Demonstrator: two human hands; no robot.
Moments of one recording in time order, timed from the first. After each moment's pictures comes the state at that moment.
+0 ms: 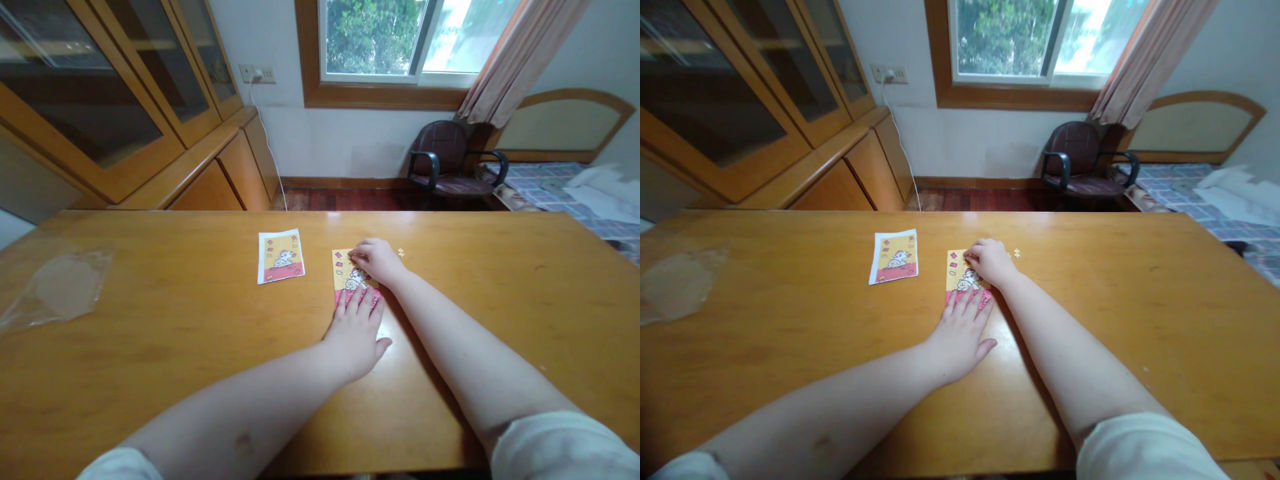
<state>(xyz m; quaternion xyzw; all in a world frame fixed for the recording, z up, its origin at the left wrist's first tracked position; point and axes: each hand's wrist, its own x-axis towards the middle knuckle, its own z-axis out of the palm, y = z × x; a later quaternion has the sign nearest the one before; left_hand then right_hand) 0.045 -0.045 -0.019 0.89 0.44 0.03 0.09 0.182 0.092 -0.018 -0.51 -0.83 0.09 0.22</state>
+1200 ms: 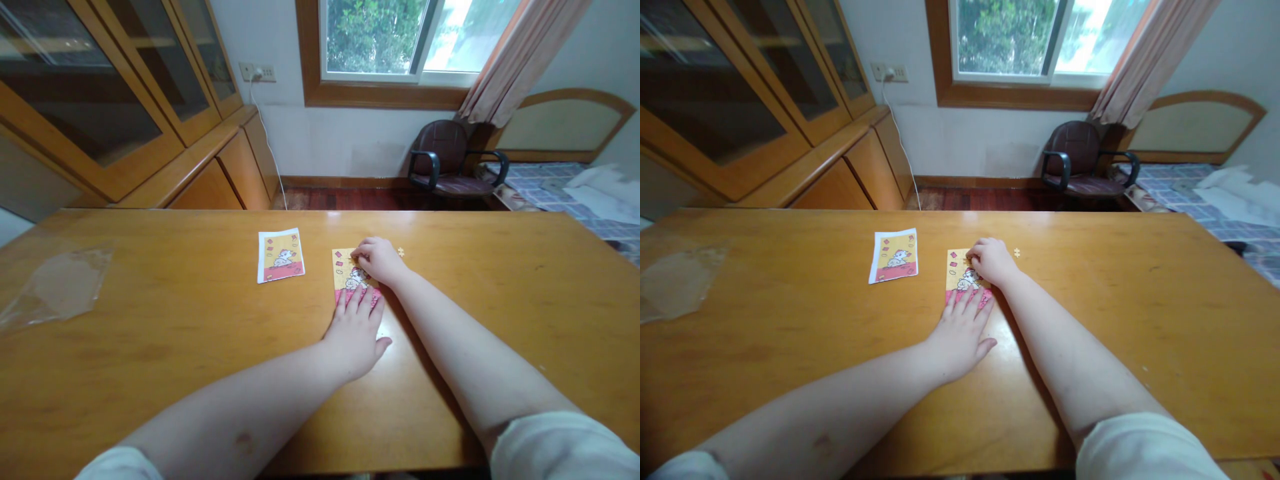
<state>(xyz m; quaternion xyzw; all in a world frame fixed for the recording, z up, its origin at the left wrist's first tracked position) 0.045 -0.045 -0.019 0.89 0.44 0.03 0.09 0.185 0.091 -0.018 -0.51 -0.83 0.07 0.21</state>
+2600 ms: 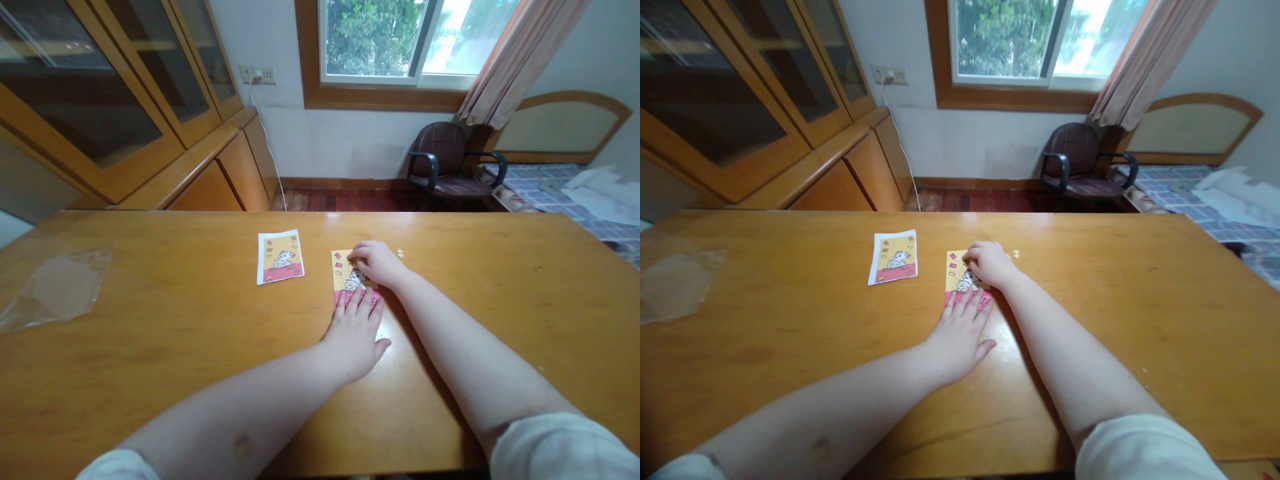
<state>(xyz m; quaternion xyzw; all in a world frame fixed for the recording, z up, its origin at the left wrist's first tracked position) 0.044 -0.044 -0.017 0.89 0.44 0.02 0.10 0.183 0.088 -0.009 -0.48 -0.85 0.11 0.18</state>
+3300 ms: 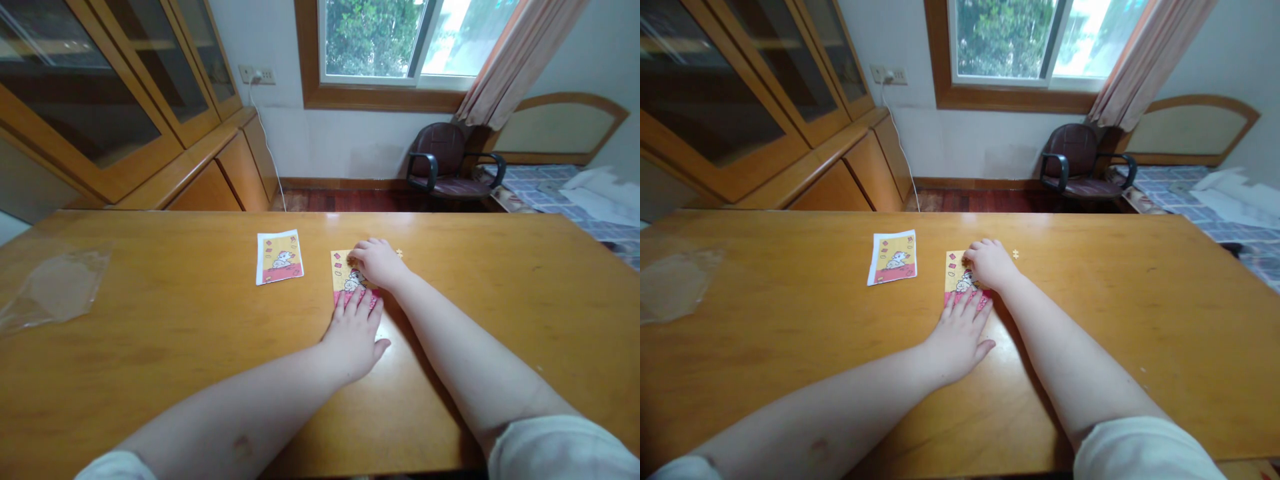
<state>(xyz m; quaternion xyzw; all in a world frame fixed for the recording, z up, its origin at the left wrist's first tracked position) 0.045 -0.045 -0.023 0.89 0.44 0.04 0.10 0.177 0.077 0.007 -0.50 -0.86 0.01 0.05</state>
